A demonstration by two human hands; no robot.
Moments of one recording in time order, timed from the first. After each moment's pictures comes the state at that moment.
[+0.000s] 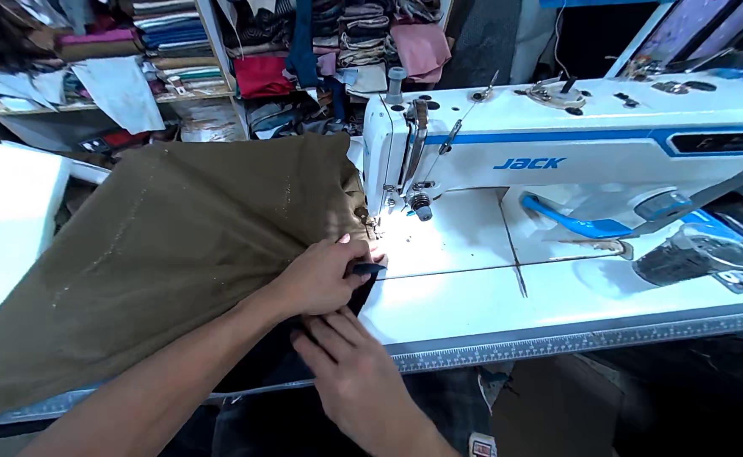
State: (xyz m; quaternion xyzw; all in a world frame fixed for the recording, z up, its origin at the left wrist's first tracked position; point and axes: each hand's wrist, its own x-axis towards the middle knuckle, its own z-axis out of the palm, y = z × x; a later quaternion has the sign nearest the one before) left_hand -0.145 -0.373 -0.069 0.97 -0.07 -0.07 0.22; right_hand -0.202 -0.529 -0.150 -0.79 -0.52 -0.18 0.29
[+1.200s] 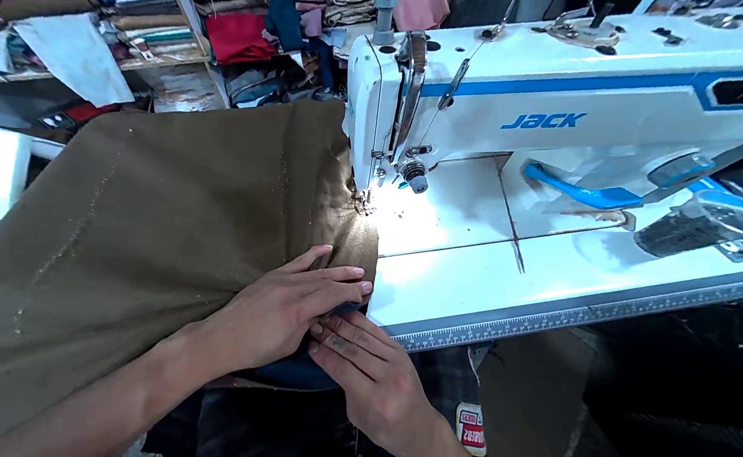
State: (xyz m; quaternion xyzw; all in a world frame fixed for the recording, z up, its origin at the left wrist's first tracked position) left_hand -0.205 -0.355 -0.102 0.91 -0.36 0.10 0.19; right_hand -0.205 -0.569 -0.179 -0.70 -0.52 -0.22 0.43
